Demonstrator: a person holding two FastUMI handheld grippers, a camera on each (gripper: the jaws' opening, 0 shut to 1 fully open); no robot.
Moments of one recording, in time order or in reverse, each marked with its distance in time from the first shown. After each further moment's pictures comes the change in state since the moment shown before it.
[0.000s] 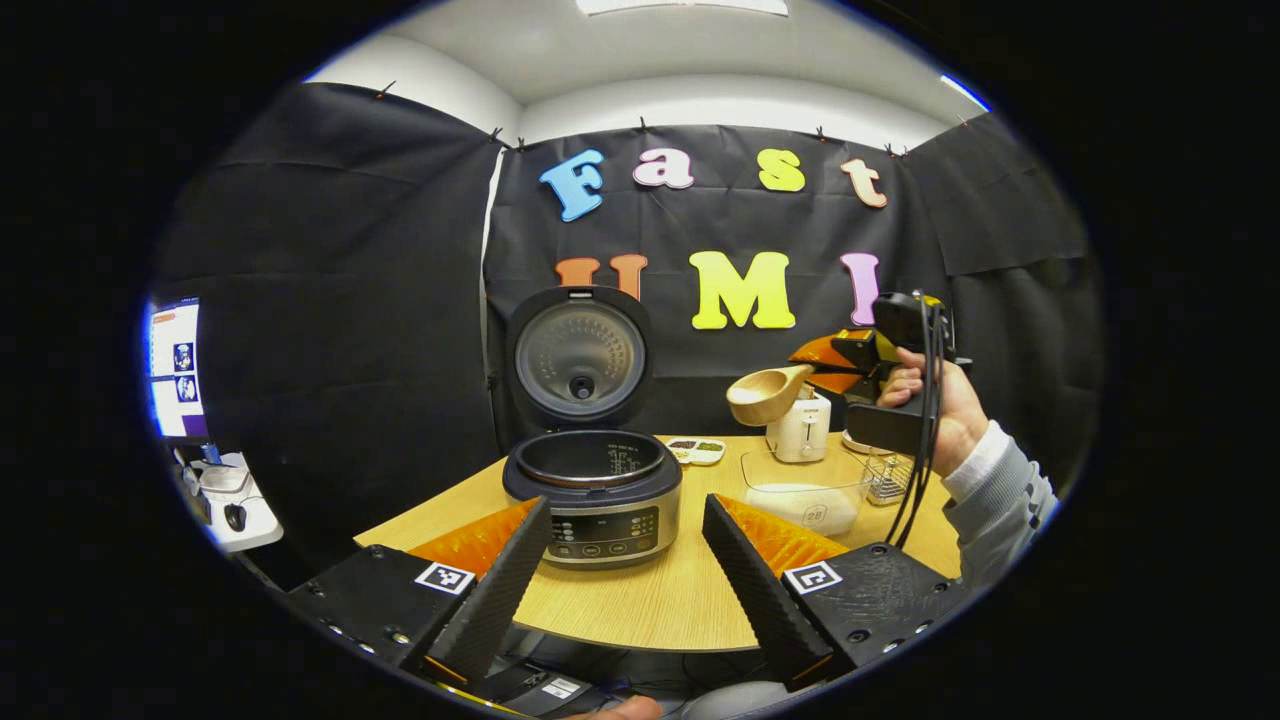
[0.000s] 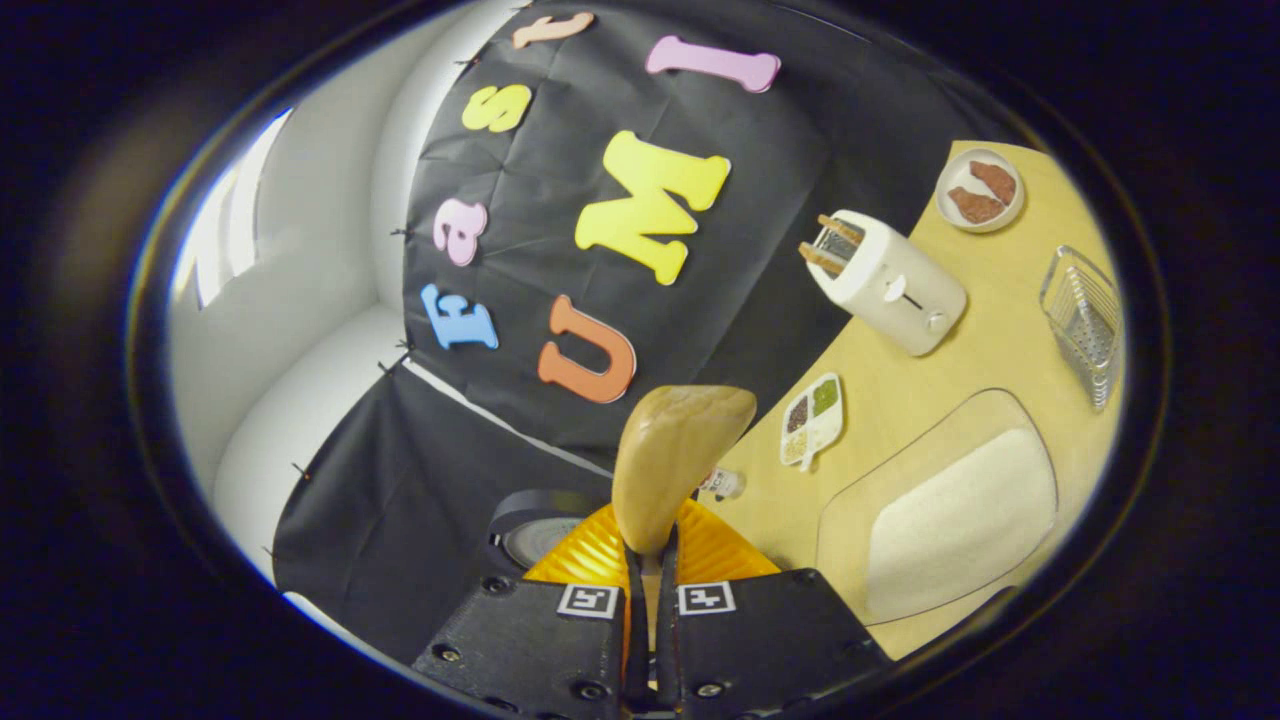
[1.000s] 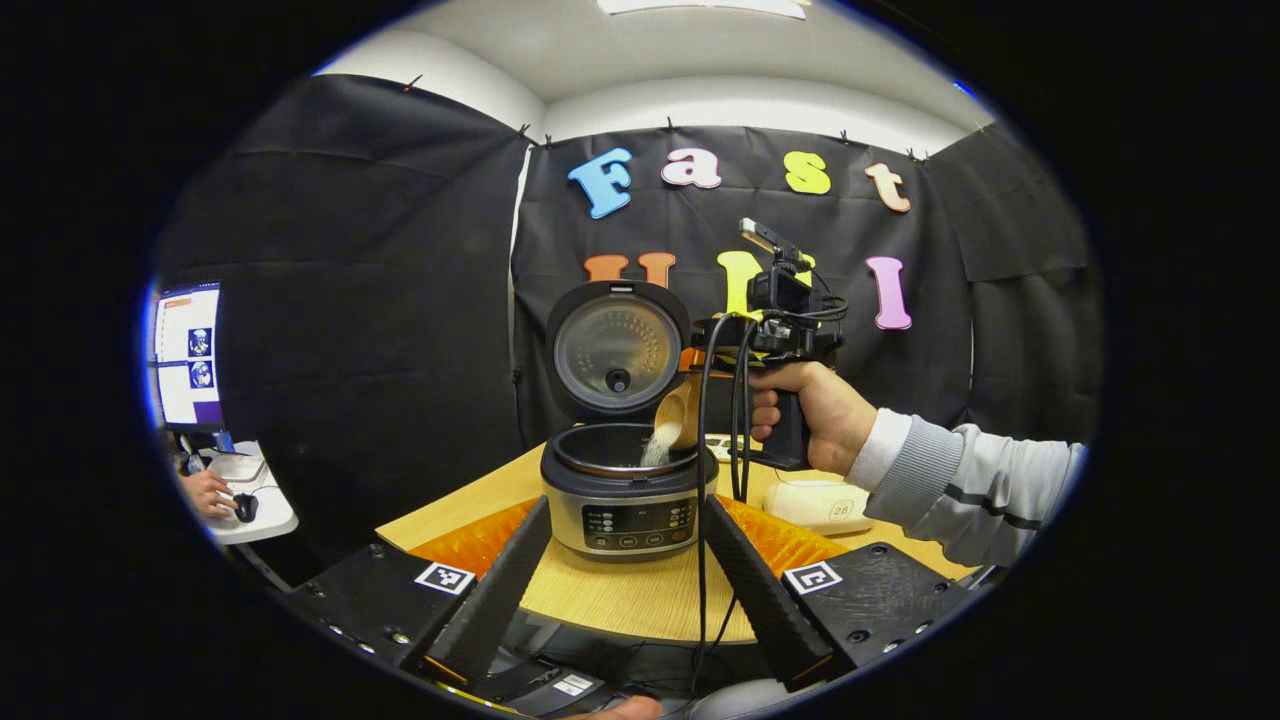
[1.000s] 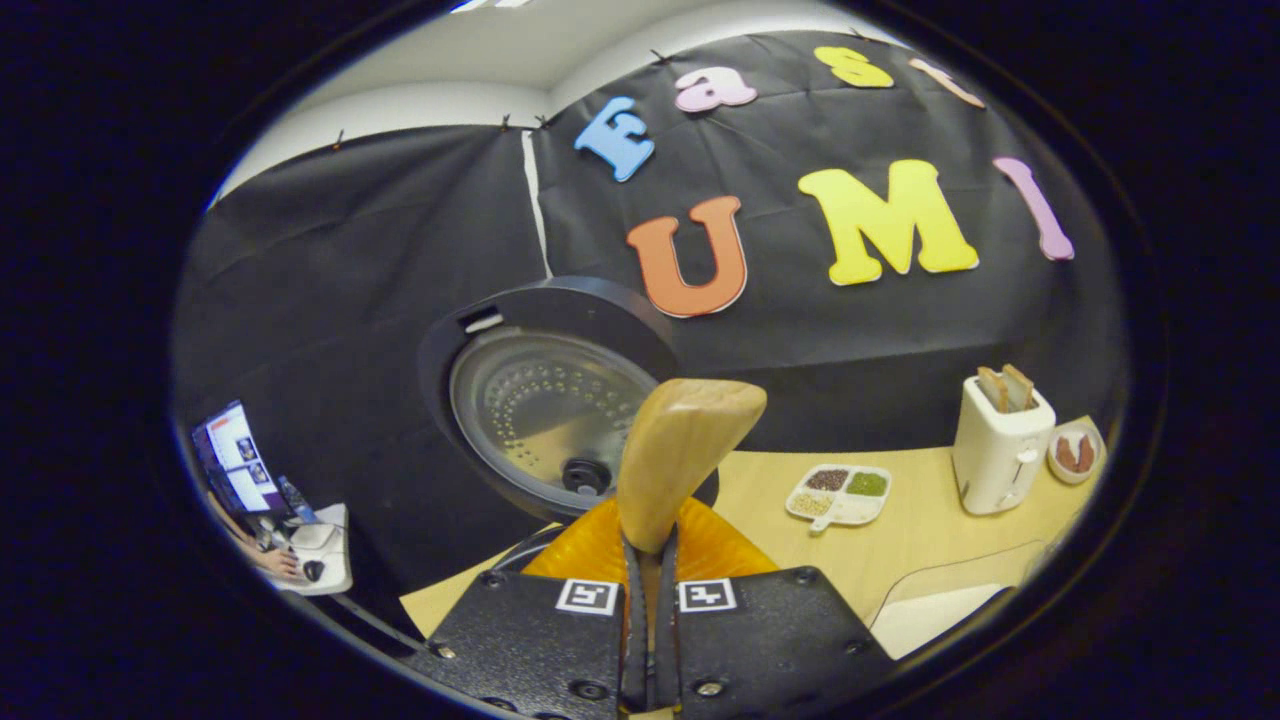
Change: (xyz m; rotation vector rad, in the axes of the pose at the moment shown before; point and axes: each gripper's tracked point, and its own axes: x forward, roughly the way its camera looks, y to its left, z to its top) left arm -0.008 0.034 -0.016 -0.031 0.011 0.051; right arm 0.113 0.051 -0.133 -0.873 0.125 -0.090
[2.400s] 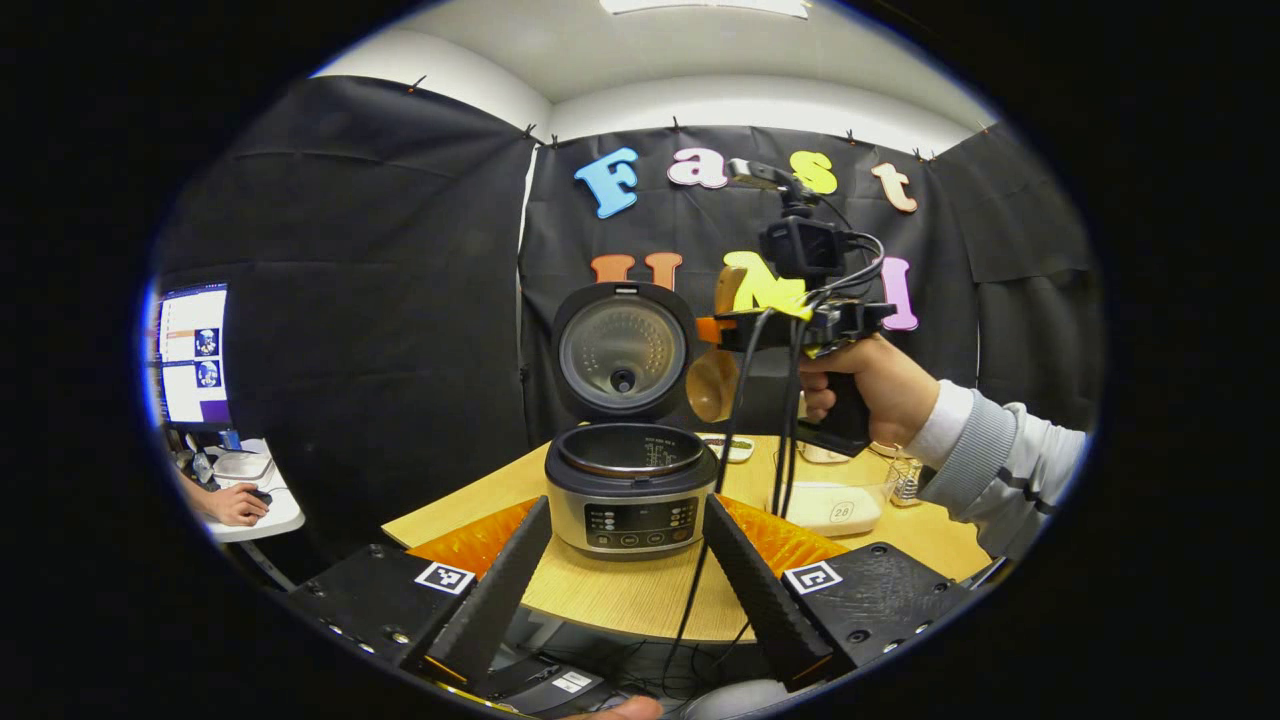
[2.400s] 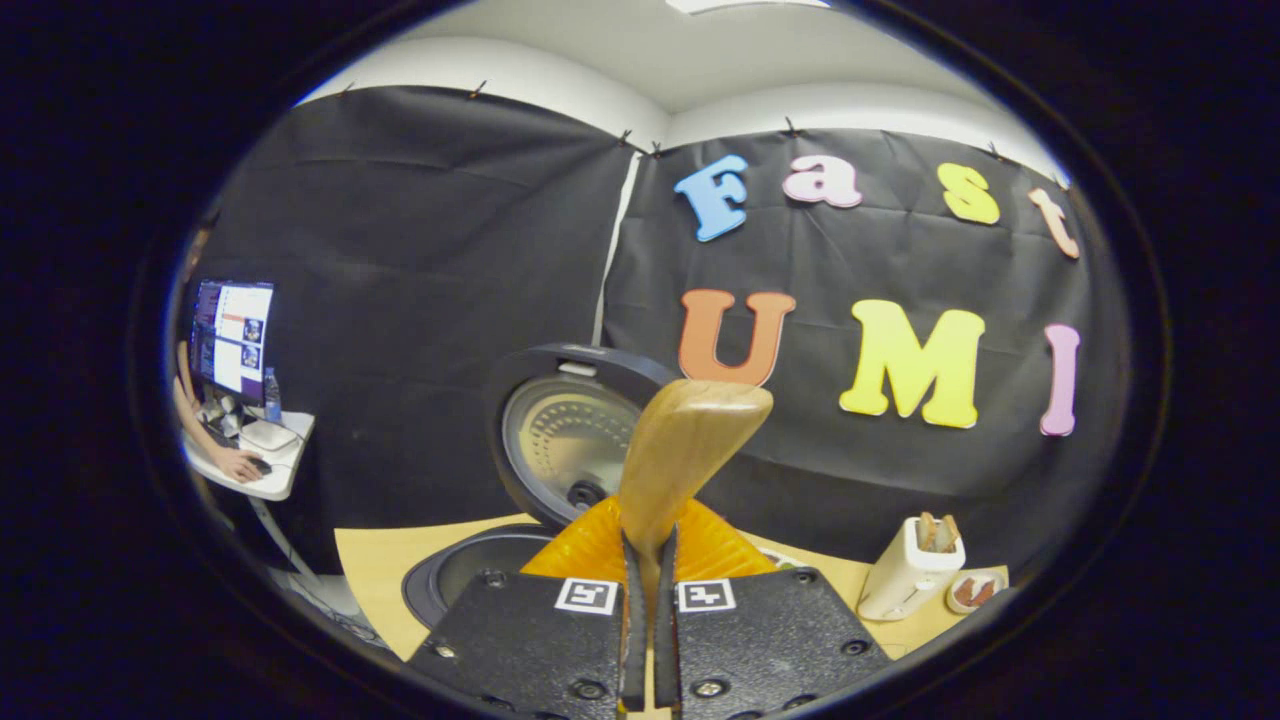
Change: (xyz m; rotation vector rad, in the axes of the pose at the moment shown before) left arm -0.004 -0.006 0.011 0.003 -0.008 0.017; right arm -0.071 -0.008 0.060 -0.330 -0.129 -0.023
